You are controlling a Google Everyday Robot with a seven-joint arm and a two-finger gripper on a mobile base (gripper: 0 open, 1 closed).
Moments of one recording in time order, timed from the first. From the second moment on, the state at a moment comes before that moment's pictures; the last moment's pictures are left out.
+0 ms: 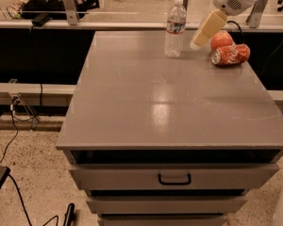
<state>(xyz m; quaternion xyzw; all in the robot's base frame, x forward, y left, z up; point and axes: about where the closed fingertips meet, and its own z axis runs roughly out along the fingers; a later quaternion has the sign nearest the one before) 0.698 -0.182 1.003 -0.56 0.75 -0.03 0.36</state>
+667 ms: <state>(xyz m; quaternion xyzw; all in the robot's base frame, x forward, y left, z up) 0.755 -0.195 0.971 -0.44 0.77 0.05 0.46</state>
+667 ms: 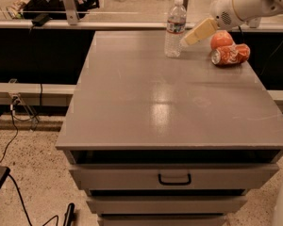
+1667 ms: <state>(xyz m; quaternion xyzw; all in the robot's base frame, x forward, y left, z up) 0.809 -0.158 0.956 -0.38 0.69 0.16 0.59</state>
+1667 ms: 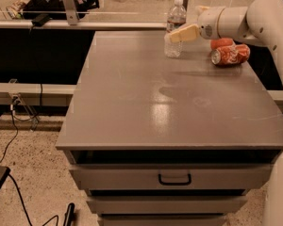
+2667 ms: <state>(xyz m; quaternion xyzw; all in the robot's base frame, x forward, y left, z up) 0.835 -0.132 0.936 -0.37 0.67 0.23 0.61</state>
